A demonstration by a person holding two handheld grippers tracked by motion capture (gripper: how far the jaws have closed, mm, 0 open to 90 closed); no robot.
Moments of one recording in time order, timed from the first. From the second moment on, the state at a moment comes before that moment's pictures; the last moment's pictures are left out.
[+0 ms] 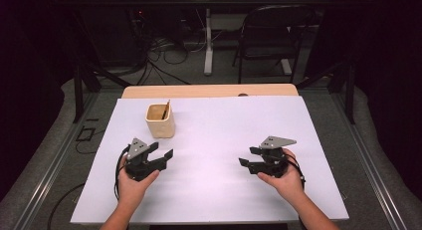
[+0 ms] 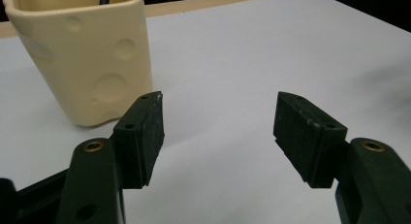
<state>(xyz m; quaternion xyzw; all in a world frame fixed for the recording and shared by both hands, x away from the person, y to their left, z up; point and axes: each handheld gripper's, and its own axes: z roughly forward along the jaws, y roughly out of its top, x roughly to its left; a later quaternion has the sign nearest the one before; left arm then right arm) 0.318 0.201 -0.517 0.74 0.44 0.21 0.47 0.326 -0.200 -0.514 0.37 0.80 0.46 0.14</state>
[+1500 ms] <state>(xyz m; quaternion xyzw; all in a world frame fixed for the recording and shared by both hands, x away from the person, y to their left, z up) 0.318 0.209 -0.544 0.74 0.47 0.20 0.44 0.324 -0.217 -0.548 0.39 0.80 0.43 0.14</state>
